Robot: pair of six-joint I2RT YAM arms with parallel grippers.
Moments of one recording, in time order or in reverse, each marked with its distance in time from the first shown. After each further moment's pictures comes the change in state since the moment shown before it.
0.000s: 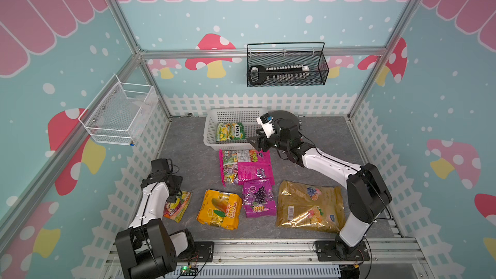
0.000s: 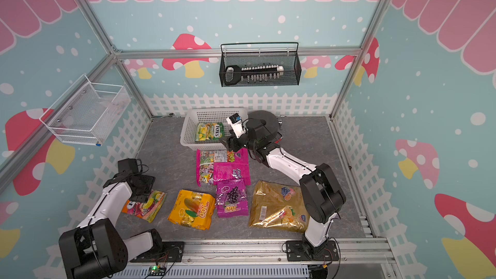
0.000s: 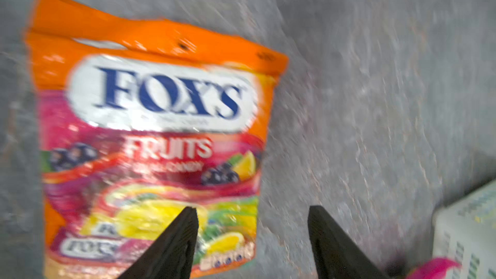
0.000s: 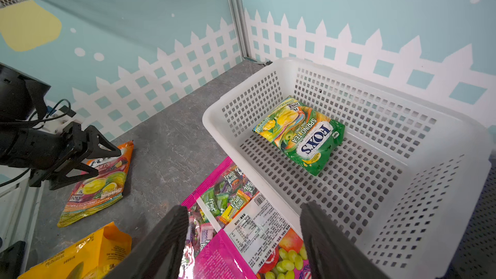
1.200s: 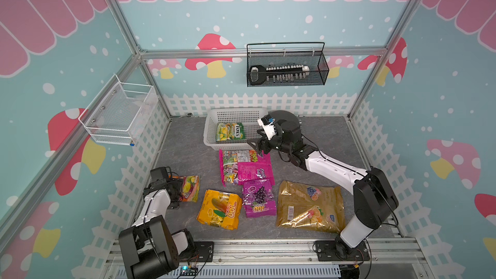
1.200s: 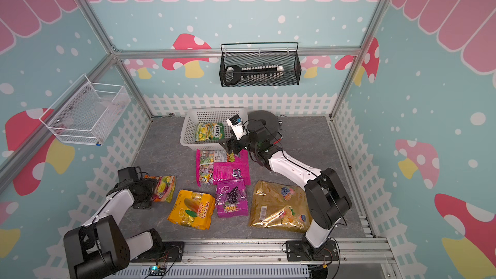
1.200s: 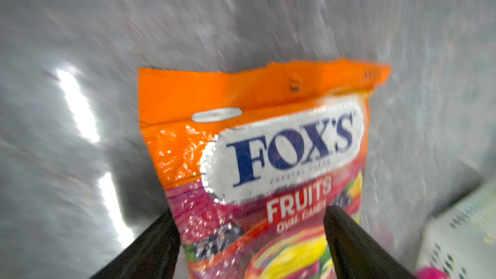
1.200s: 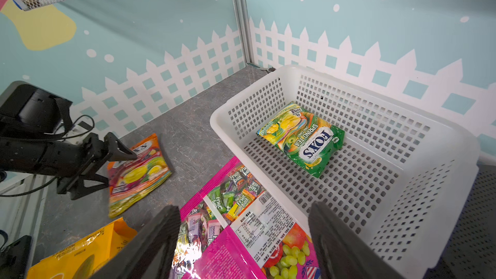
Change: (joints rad) left arm -0.102 0.008 -0.159 0.227 0.148 -0.102; right arm 0.020 -0.056 -0.046 0.004 0.005 0.004
